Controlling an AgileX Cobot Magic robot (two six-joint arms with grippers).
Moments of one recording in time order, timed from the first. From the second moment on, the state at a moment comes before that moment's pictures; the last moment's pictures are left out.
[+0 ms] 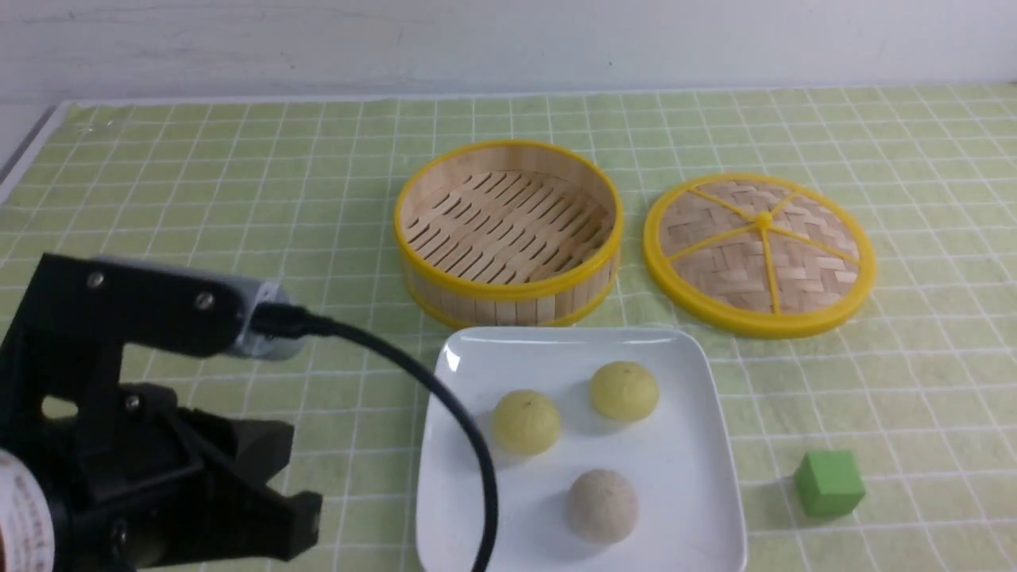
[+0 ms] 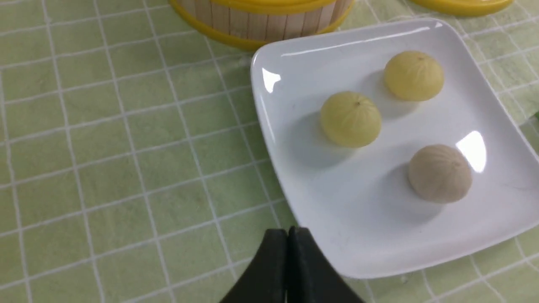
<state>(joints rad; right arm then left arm) 0.07 -0.01 0.02 -0.04 0.41 0.09 -0.88 0.79 -0.64 0.47 0.70 -0.77</state>
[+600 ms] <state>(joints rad) 0.07 -0.01 0.02 -0.04 0.41 0.09 -0.61 0.63 -0.50 0.47 0.65 -0.76</state>
